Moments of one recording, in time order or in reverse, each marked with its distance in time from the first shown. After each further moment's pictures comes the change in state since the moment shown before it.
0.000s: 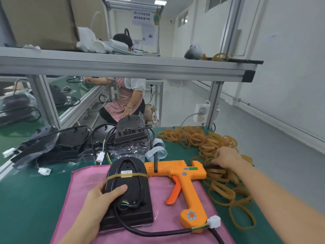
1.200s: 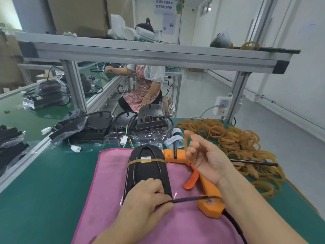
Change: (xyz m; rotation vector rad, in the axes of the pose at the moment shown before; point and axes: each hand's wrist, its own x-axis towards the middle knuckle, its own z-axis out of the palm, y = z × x) left_hand -0.059 -0.014 0.021 1.057 -0.138 1.184; right_hand -0.121 -0.113 0.002 2.026 -0.626 -0.251
